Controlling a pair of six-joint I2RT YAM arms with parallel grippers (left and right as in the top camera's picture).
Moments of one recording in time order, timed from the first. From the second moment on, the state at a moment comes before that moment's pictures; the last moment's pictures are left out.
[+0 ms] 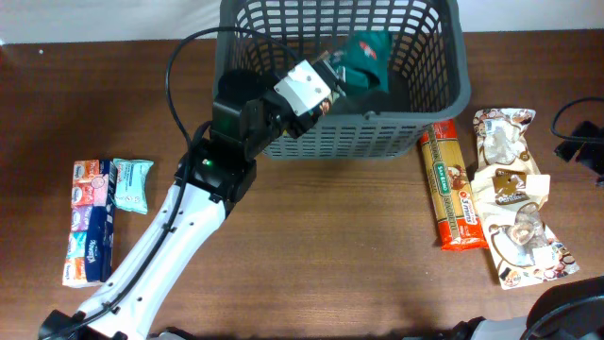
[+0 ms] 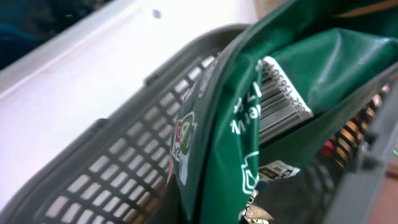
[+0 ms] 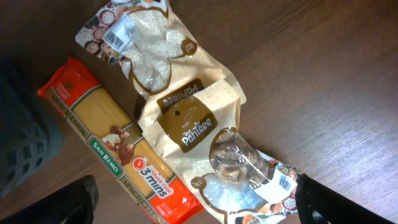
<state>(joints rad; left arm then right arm) -0.46 1.47 1.26 -0.04 0.23 0.49 -0.66 1.63 1.66 -1.27 -0.16 0.02</state>
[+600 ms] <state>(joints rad) -0.31 1.45 1.27 -0.06 0.31 0.53 -0.66 1.63 1.66 -1.29 -0.16 0.02</state>
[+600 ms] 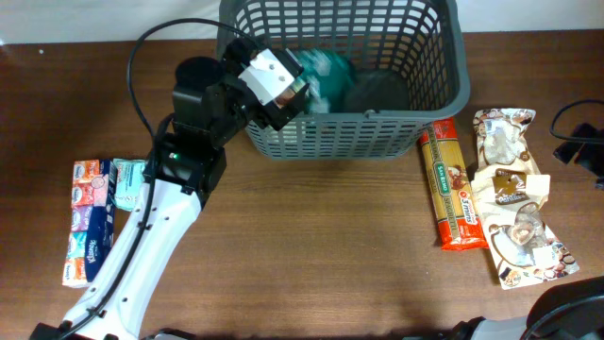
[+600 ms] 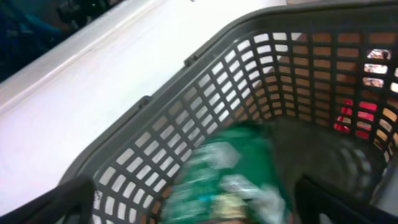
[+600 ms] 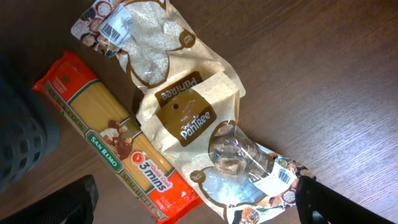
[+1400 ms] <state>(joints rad) -0.18 1.36 1.56 -0.36 -0.53 0.21 -0.66 1.63 1.66 -1.29 -0.16 0.02</state>
